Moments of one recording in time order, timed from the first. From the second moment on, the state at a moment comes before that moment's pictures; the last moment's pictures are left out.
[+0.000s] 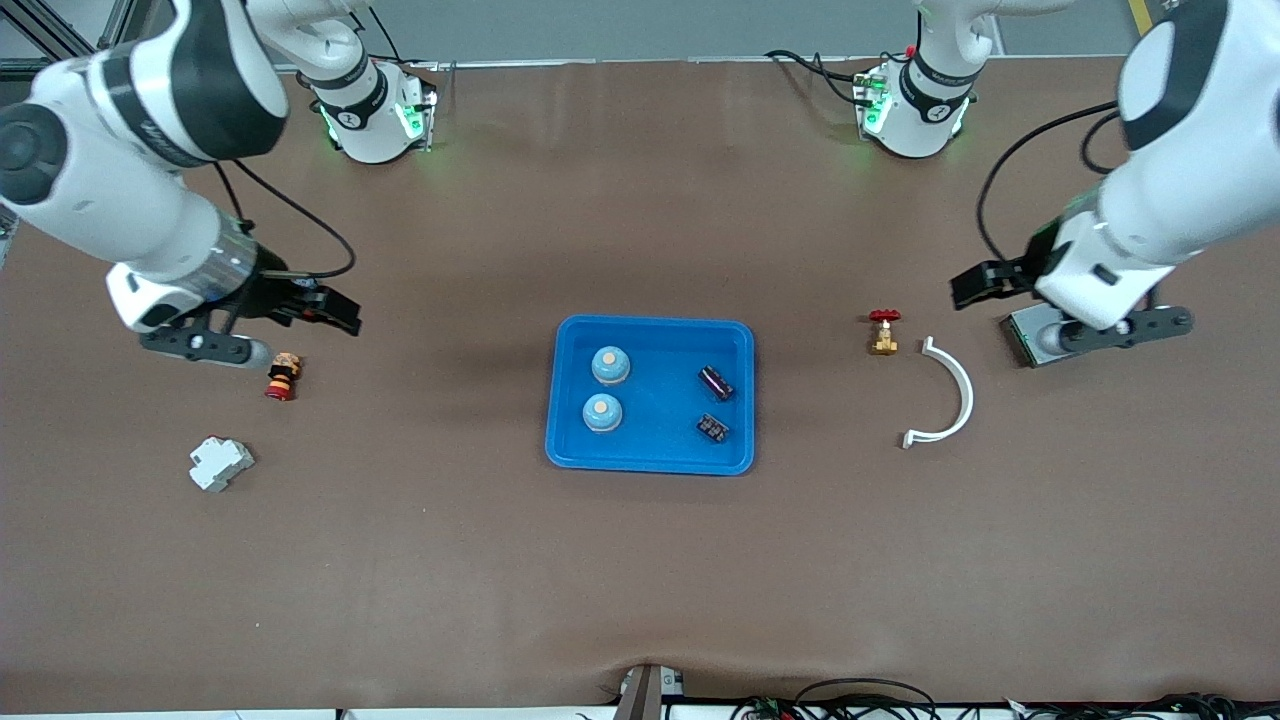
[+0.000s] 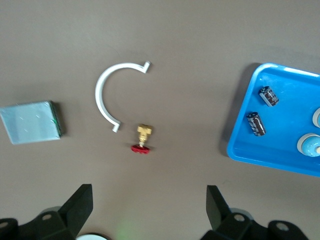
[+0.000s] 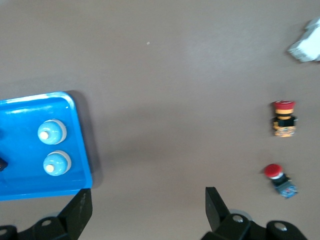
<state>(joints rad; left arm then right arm) -0.10 0.13 -0.16 -1.61 -0.06 1.60 -0.43 0.25 0.06 -0.01 -1.84 0.12 1.88 0.39</state>
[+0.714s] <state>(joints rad) -0.22 0.35 -0.16 -1.51 -0.04 1.66 -0.89 0.50 0.29 -0.01 -1.85 0.12 2.21 0.67</state>
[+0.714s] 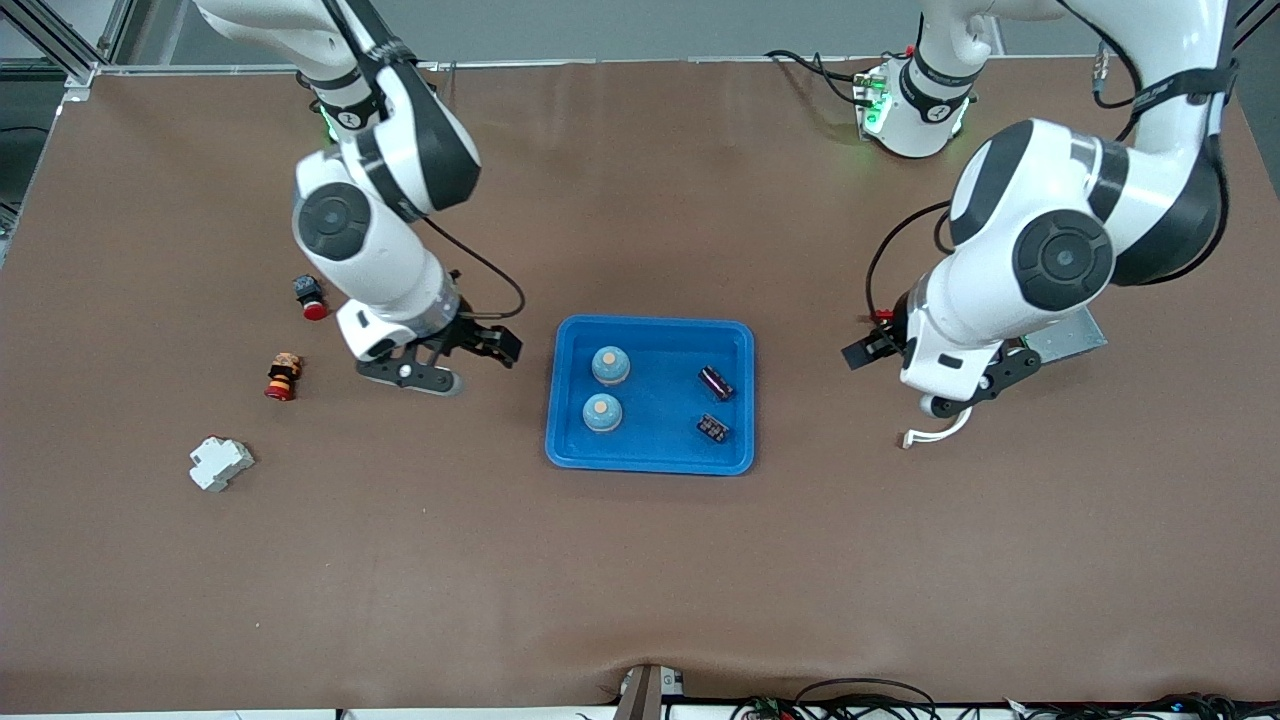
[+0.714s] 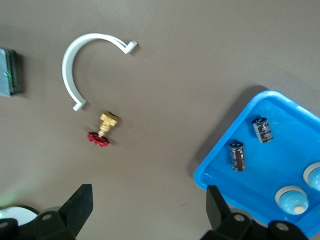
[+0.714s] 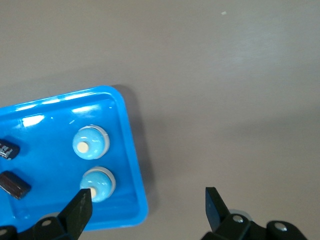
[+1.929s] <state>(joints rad) -0.44 0.63 -0.16 -1.50 -0.07 2.09 -1.41 0.71 0.61 -0.01 -1.73 0.05 2.42 0.90</state>
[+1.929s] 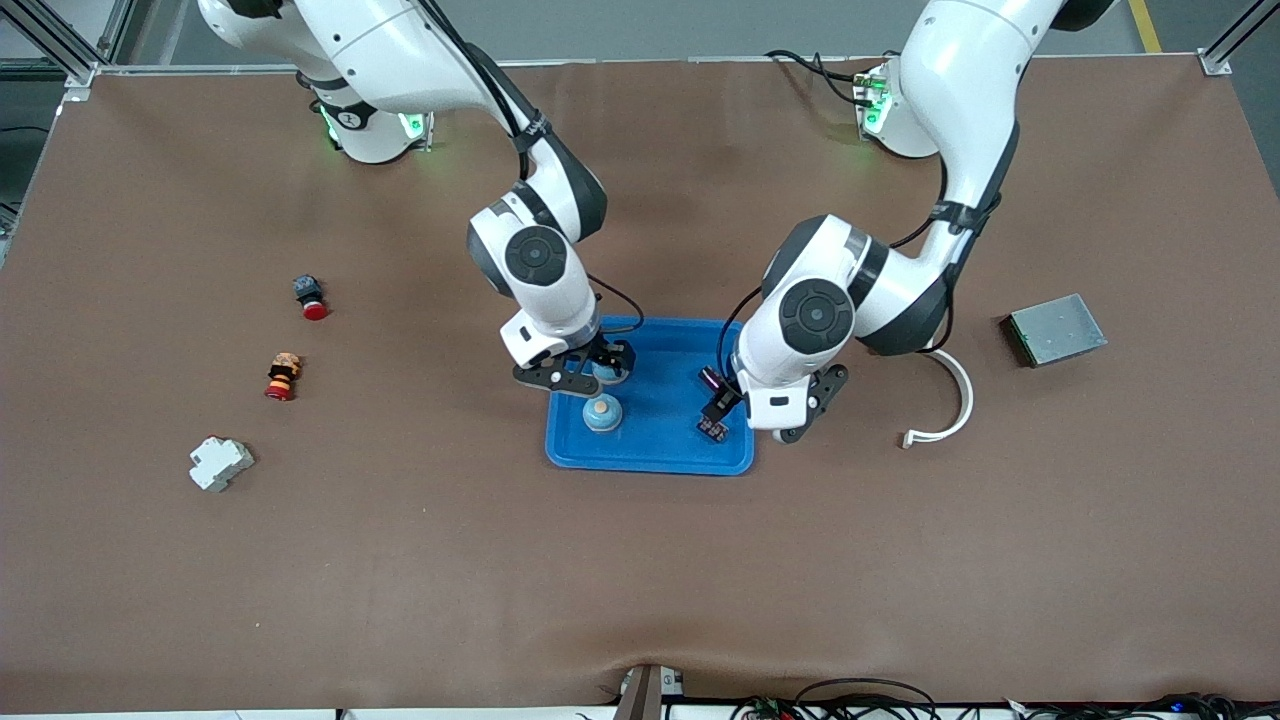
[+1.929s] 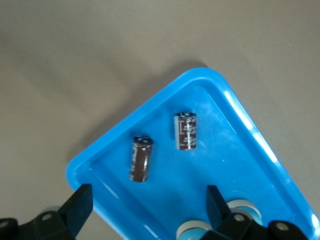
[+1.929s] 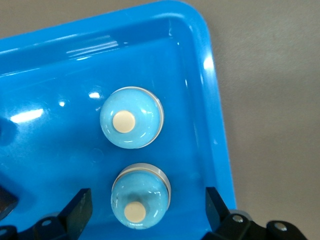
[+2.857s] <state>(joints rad) -0.49 0.74 -0.16 -1.50 -0.01 2.18 -1.51 0.75 0.68 -0.02 -1.70 0.03 2.42 0.95</state>
